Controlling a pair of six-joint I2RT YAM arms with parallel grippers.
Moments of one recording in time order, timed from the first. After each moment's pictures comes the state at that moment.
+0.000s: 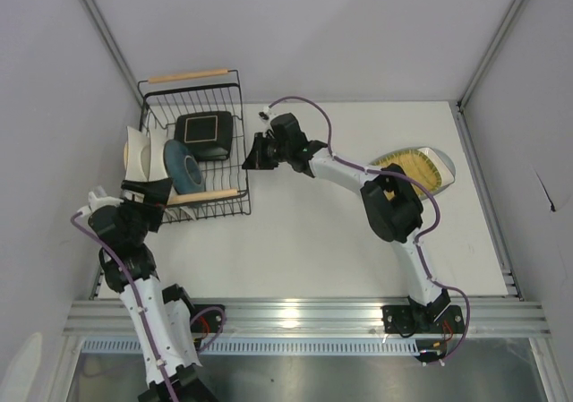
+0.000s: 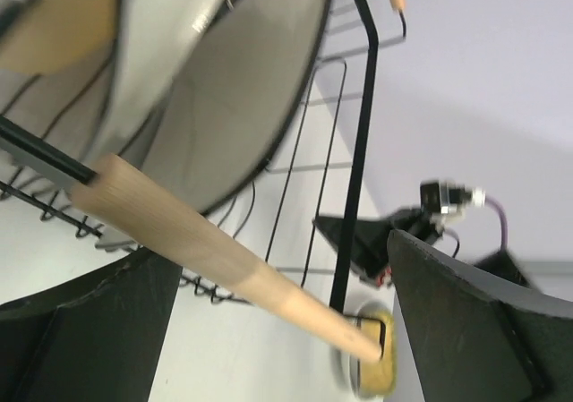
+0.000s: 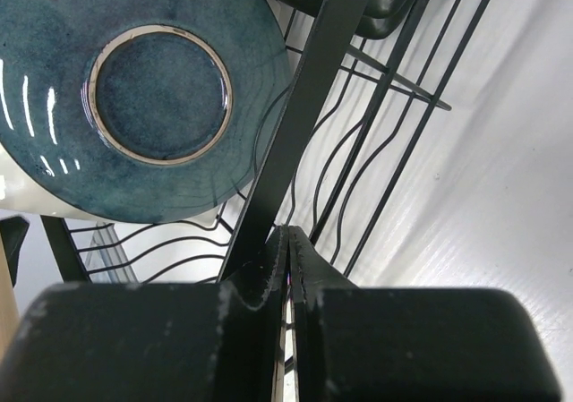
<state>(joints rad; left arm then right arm) 0.56 0.52 0.51 -0.29 0.44 -0.96 0.73 2.24 1.80 -0.06 -0.40 0.64</state>
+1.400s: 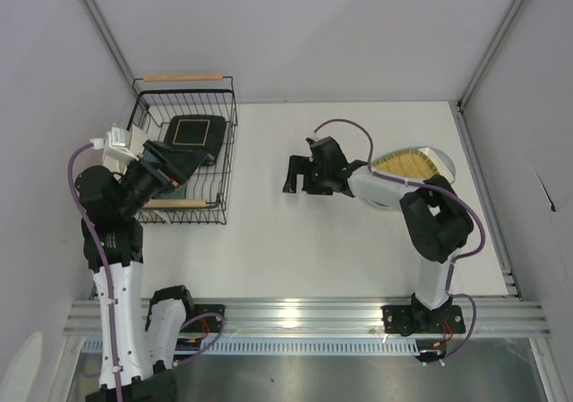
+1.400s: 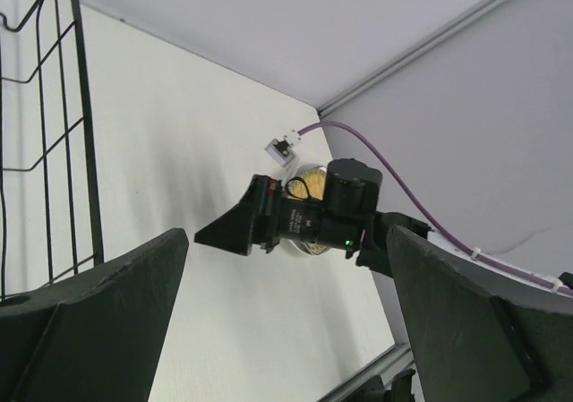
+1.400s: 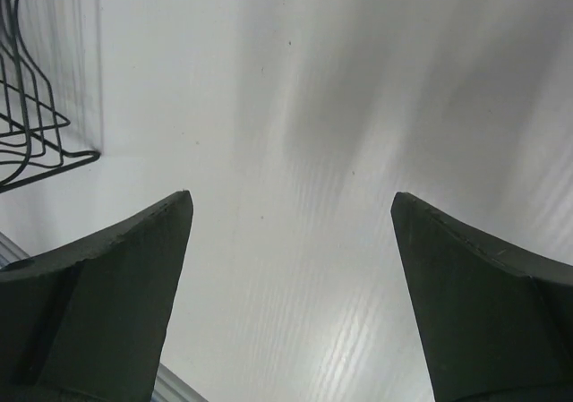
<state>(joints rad) 0.24 0.70 0.93 -0.33 0.71 -0.77 0.66 1.91 1.27 -0.14 -0.17 0.61</state>
